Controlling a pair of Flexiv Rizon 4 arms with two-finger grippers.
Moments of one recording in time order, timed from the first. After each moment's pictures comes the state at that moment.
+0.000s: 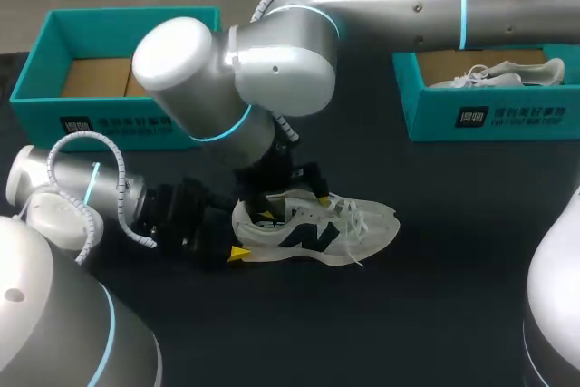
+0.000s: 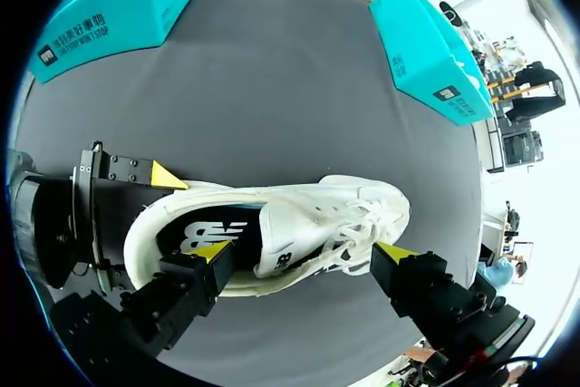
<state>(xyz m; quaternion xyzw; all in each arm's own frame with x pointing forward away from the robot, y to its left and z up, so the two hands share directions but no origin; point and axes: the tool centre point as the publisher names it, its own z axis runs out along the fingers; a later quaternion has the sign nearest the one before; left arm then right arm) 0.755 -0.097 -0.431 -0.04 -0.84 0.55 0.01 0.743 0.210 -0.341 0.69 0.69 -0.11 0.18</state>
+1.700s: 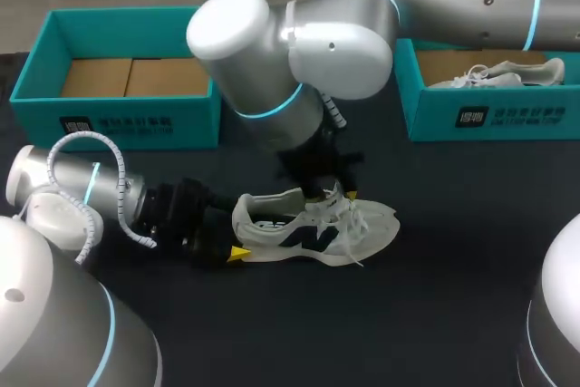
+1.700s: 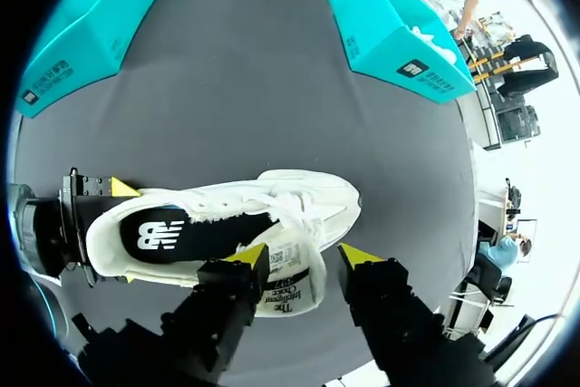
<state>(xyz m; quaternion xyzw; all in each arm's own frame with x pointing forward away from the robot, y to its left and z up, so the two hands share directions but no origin) 0.755 -0.097 -0.431 -0.04 -0.84 0.55 0.01 0.736 0.151 -0.310 0.73 0.66 -0.11 0.16</state>
